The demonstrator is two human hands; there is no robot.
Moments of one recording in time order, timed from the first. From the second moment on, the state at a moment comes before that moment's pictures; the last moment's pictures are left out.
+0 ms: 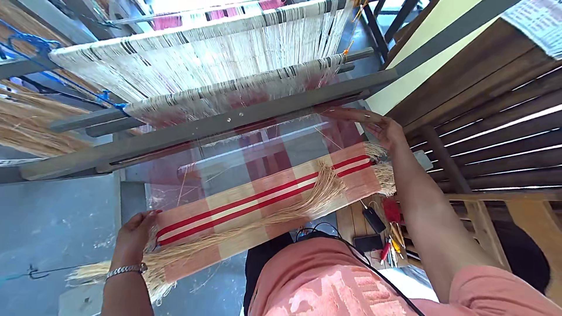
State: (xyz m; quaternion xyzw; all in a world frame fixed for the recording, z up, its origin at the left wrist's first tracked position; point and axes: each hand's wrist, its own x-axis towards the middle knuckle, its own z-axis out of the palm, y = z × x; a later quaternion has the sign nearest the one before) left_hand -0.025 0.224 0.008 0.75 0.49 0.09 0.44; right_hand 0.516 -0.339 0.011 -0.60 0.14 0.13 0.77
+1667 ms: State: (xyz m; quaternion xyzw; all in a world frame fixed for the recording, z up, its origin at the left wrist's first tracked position) left_hand 0.046 -0.008 0.058 0.87 0.23 0.31 0.32; right_hand 0.325 -0.321 0.234 -0.88 -0.31 -0.17 0.31
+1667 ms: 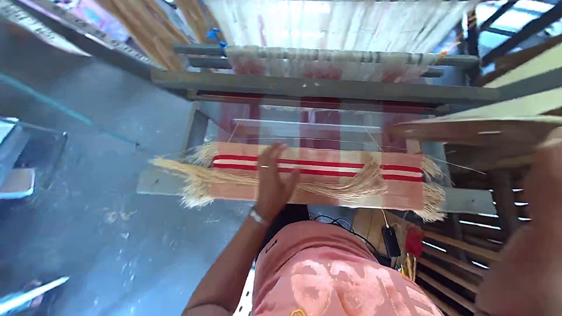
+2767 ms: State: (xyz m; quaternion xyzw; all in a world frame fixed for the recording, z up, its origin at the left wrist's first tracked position) left_hand -0.004 0.037 -0.067 0.91 0.32 0.25 0.07; right_hand 0.292 -0.091 0.061 -0.90 -0.41 -0.06 0.13
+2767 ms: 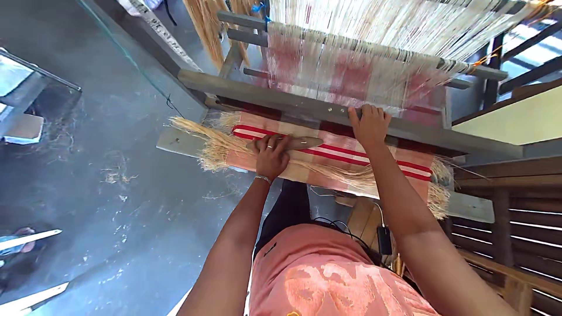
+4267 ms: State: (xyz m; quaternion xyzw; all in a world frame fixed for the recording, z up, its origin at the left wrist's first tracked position) left_hand 0.000 0.041 -0.068 0.92 0.31 0.24 0.07; right_hand 0.276 -0.107 0.064 -0.91 -0.38 -0.02 0.16
